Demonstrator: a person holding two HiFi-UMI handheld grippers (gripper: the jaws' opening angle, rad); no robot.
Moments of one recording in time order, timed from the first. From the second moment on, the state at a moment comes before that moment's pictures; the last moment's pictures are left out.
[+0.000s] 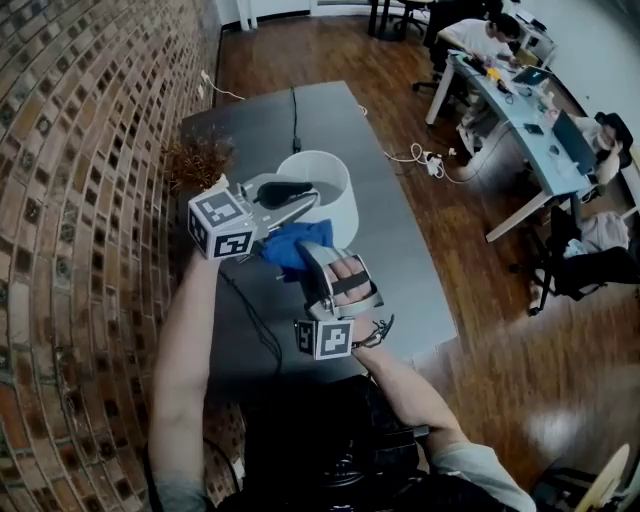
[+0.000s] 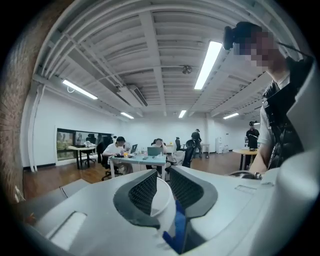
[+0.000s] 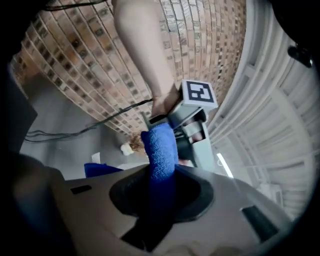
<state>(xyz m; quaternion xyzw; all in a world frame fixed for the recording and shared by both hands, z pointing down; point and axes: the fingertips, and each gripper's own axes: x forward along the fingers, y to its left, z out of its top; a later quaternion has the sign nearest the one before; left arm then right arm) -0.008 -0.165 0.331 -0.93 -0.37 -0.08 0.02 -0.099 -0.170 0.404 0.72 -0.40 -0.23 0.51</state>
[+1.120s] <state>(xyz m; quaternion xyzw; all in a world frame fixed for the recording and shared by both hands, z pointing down) -0.012 -0.157 0.353 -0.93 -0.32 -0.07 0.17 -0.040 -0.071 0.582 0.87 -0.44 0.19 0.10</state>
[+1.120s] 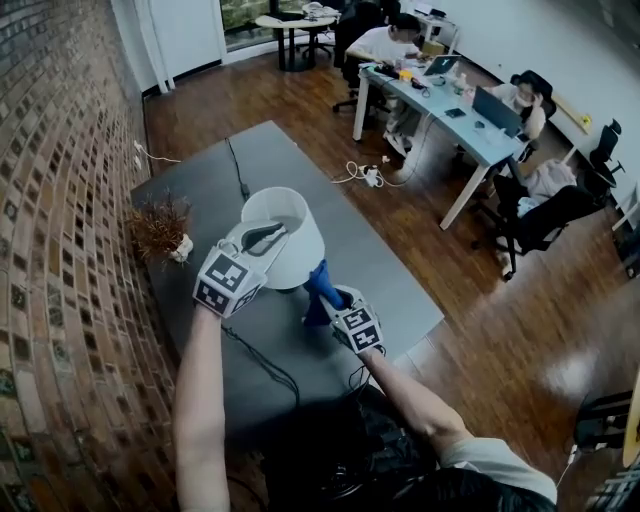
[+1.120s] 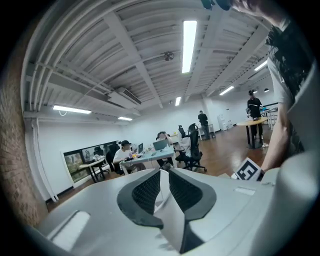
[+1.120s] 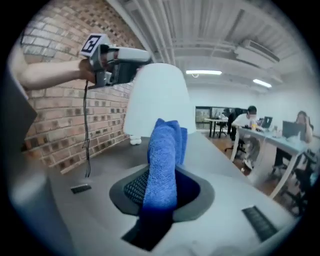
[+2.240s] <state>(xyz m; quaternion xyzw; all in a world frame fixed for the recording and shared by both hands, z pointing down) 0.017 -0.096 0.378 -0.91 -0.04 -0.19 0.38 0.132 -0.118 0.390 0.64 -0.74 0.17 -0.12</state>
